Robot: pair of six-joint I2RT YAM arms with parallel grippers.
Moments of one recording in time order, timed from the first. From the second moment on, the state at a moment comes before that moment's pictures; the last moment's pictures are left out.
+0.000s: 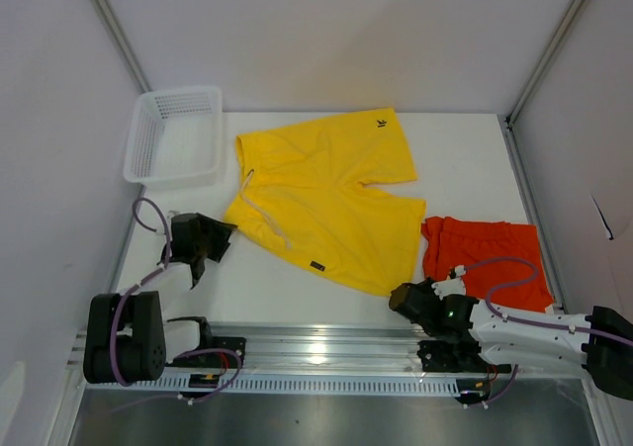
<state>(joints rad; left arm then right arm) 0.07 1.17 0.30 0.16 0.09 -1.08 1.16 0.85 0.25 -0.50 0.63 2.04</state>
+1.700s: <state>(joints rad) -0.03 1.66 0.70 0.21 0.01 -1.07 1.22 0.88 0.24 -0.44 0.63 2.04</state>
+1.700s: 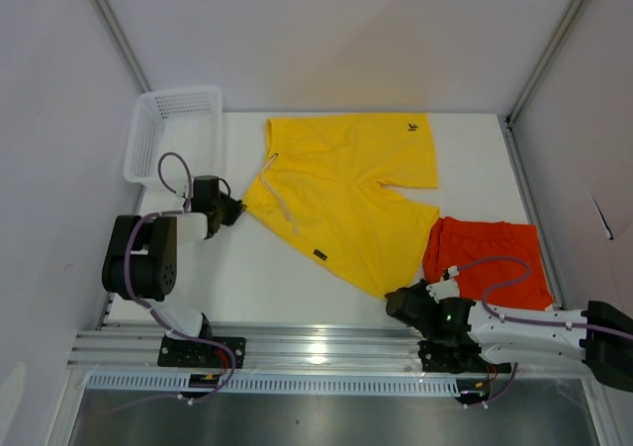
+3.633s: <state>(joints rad) 0.10 0.76 0.50 -0.49 0.02 -1.01 1.57 0.98 0.95 -1.21 0.78 2.04</state>
